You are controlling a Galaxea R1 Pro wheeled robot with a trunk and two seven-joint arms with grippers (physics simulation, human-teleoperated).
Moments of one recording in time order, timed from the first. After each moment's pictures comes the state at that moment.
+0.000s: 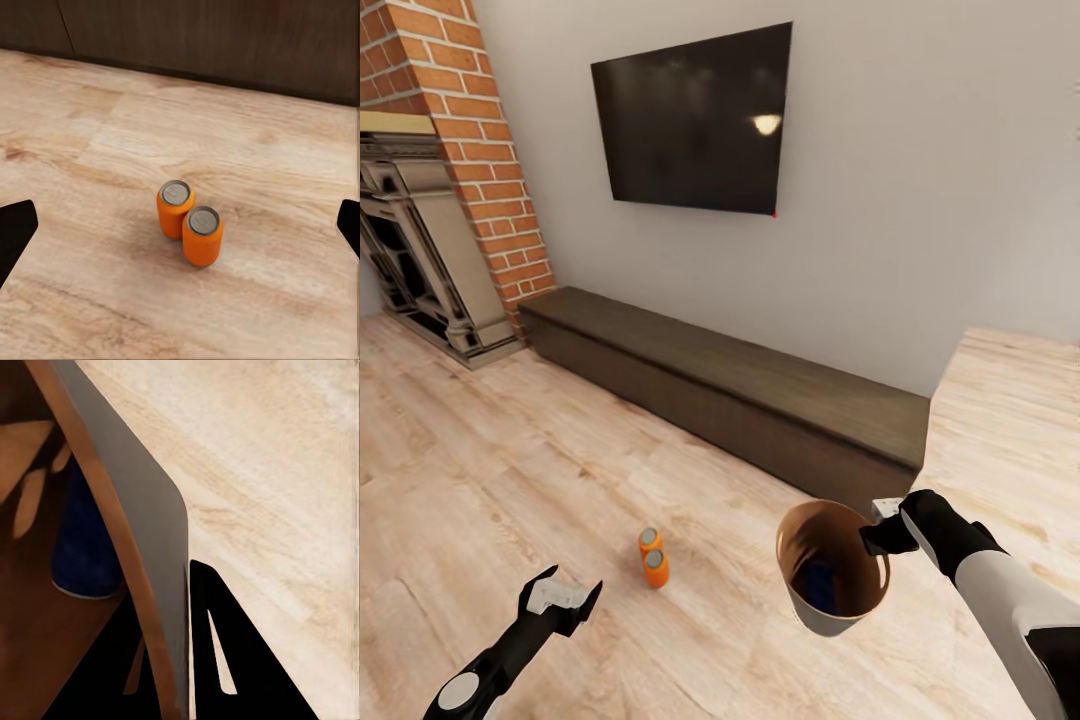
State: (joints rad) left arm -0.16 0.23 -0.07 -1.04 0.09 -0.15 -0.24; right arm -0.88 -0.23 0.12 -0.40 0.09 0.76 0.40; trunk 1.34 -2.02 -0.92
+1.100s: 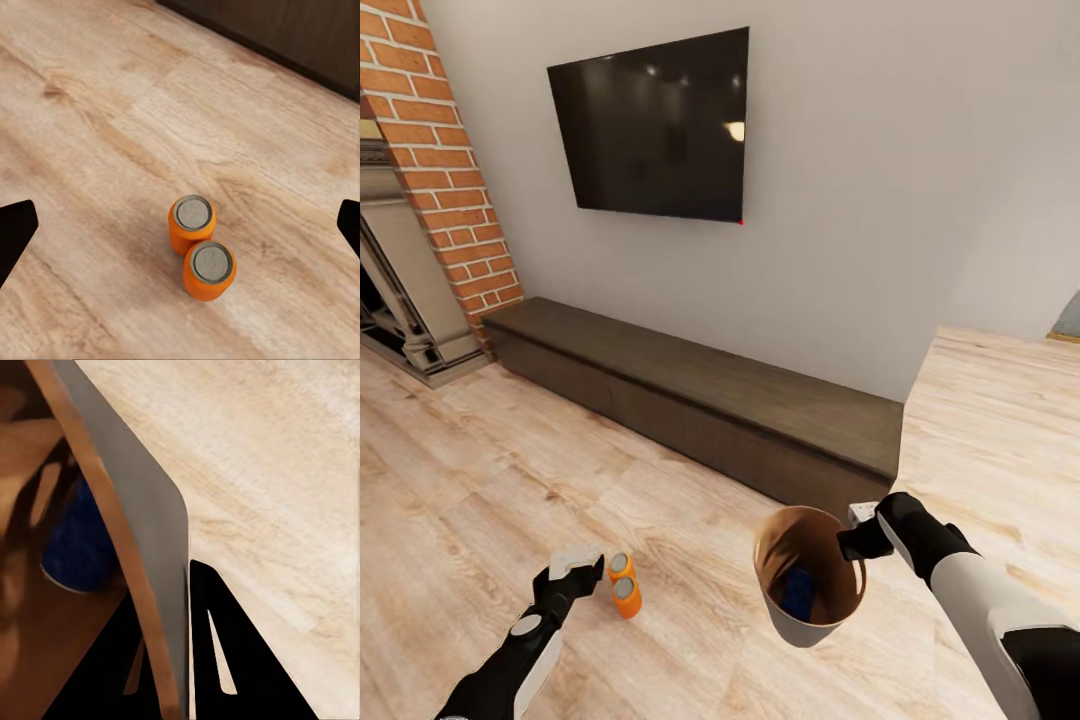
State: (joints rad) left arm -0.44 0.09 -0.06 -0.63 0.21 -0.09 0.09; right arm -0.87 -0.16 0.13 -0.40 0.09 0.79 0.40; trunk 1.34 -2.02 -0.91
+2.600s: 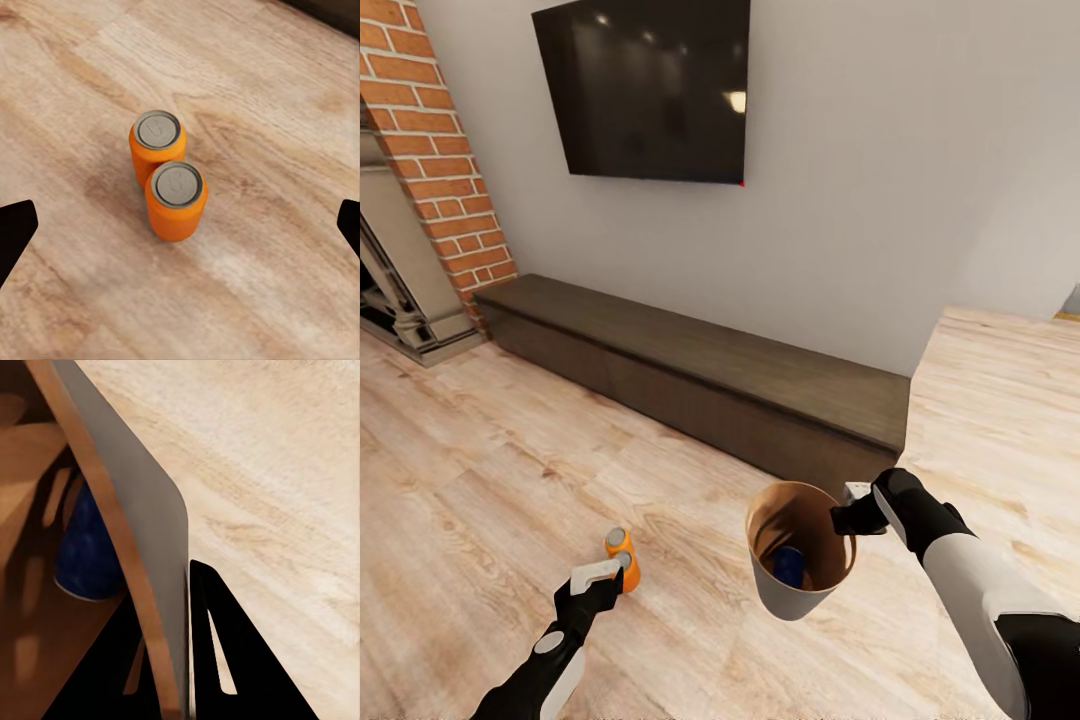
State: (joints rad) left arm -0.45 0.02 -0.07 -0.52 0.21 -0.19 0.10; right arm -0.92 -0.13 0.04 -0.48 0.10 0.91 0.40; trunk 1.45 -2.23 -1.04
